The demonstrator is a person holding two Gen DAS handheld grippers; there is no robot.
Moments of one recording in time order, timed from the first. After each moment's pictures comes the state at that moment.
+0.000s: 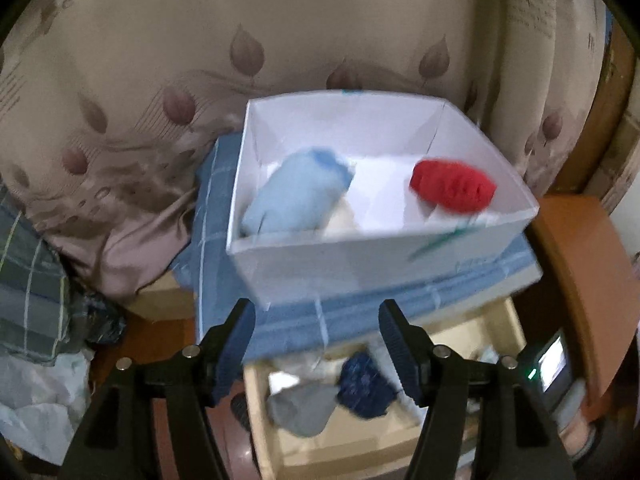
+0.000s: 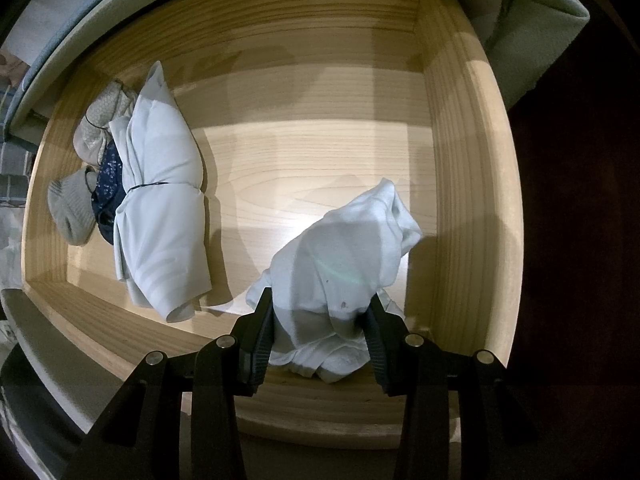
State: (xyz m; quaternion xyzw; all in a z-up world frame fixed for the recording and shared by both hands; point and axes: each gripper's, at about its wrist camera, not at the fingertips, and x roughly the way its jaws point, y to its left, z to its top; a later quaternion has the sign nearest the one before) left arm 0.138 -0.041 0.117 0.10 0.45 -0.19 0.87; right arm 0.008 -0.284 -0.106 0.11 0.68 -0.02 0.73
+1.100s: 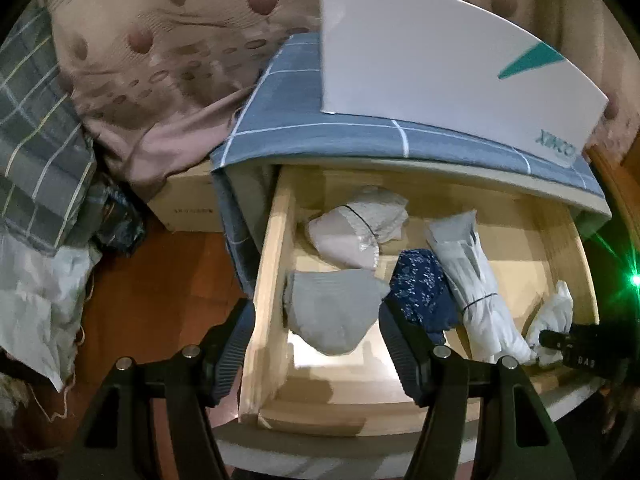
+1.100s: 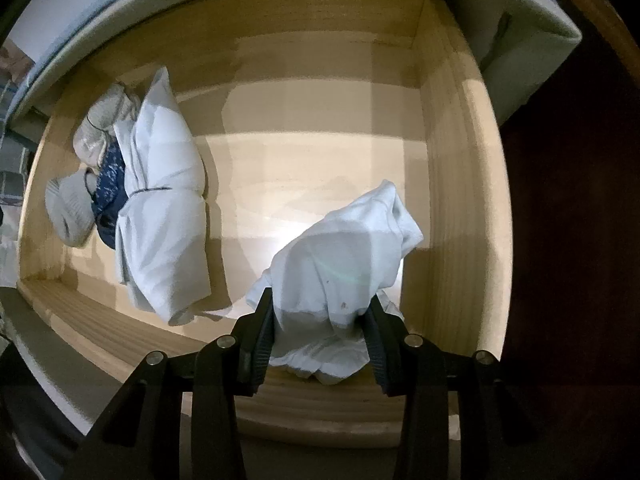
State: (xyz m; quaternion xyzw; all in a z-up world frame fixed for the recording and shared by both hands) left arm 0.065 0.011 -0.012 0.04 0.49 -0.07 0.87; right arm 0.004 -0.272 -0.093 0.09 0.66 -0.03 0.75
